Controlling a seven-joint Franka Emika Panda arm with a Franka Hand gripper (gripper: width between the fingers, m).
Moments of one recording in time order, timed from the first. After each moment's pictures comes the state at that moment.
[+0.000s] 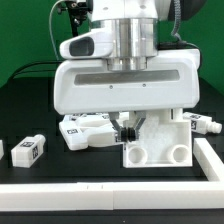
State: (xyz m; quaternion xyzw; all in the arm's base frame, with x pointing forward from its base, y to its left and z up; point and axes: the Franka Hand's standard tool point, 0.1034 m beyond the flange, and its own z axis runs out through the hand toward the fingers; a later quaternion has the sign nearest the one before) arm 0.625 -0.002 0.077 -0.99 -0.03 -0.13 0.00
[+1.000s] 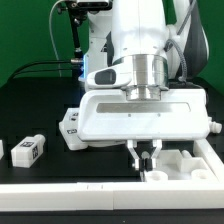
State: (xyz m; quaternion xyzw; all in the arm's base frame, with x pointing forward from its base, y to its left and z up) arm 0.625 0.033 0.025 -0.96 -0.03 -0.27 -0.02
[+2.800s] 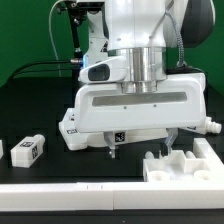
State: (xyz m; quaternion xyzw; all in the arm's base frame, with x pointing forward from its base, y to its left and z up) arm 0.618 0.025 0.051 -0.98 0.00 -0.18 0.01
